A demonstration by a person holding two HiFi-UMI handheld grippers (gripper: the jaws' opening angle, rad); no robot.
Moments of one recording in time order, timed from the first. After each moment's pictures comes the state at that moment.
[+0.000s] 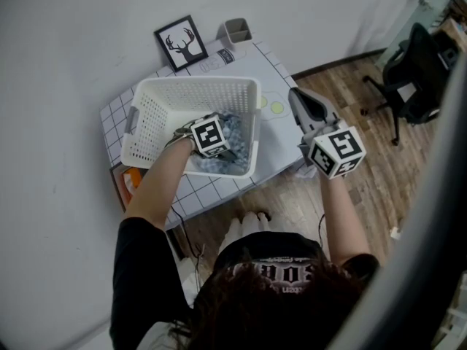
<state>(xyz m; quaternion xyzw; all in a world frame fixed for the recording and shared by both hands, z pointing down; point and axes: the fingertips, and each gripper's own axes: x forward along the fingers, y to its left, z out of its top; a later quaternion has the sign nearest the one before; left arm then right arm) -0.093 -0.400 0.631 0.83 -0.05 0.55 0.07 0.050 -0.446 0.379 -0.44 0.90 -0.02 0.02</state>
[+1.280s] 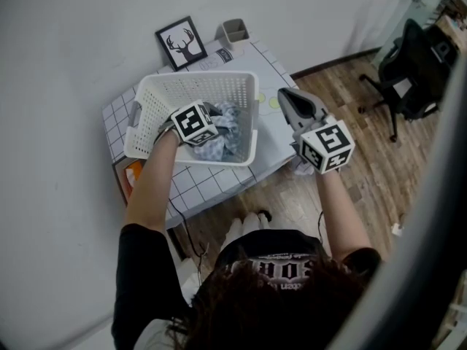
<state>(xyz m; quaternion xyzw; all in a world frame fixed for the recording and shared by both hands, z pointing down) -0.107 -0.411 0.559 0.86 -0.10 0.50 0.05 0.029 -0.423 0.382 -0.43 0.90 0.00 -0.02</state>
